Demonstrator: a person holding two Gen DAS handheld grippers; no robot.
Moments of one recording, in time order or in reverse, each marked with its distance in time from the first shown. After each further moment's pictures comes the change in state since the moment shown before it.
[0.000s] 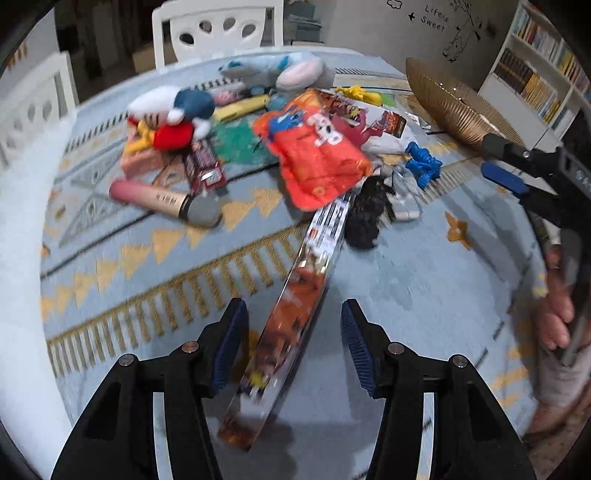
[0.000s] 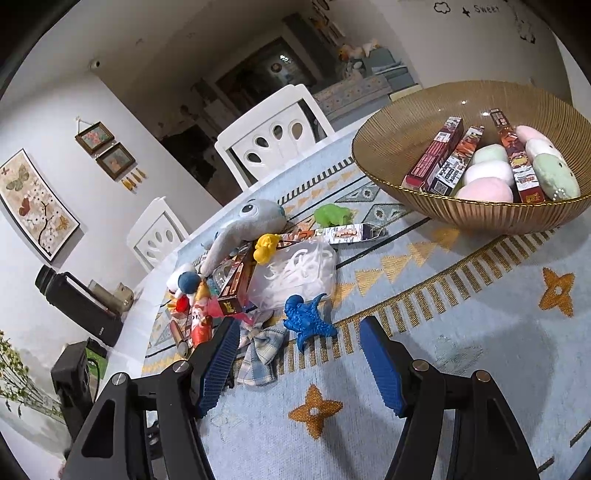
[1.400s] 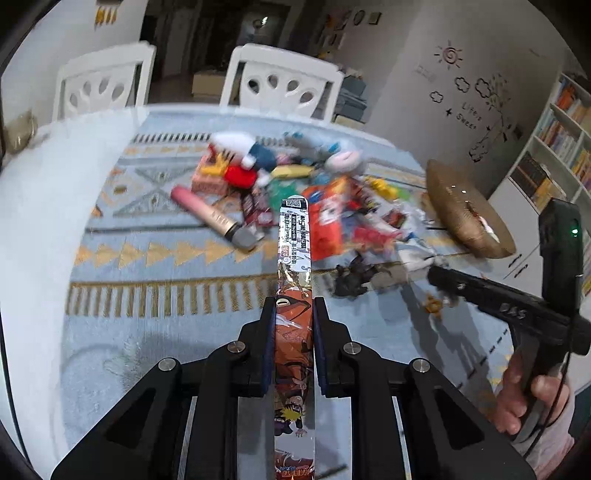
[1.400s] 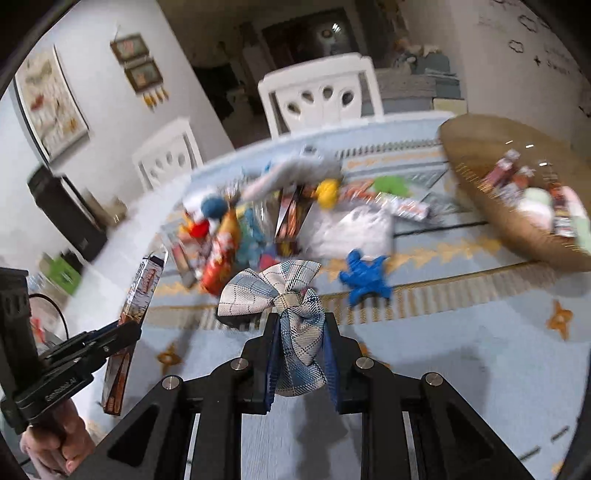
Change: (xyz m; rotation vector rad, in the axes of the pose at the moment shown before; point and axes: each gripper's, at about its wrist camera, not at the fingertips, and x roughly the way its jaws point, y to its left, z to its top) left arm -0.056 0.021 -0.034 -0.278 -0.293 -0.040; right arm -0.003 0.064 -0.022 -0.284 0.140 -0.070
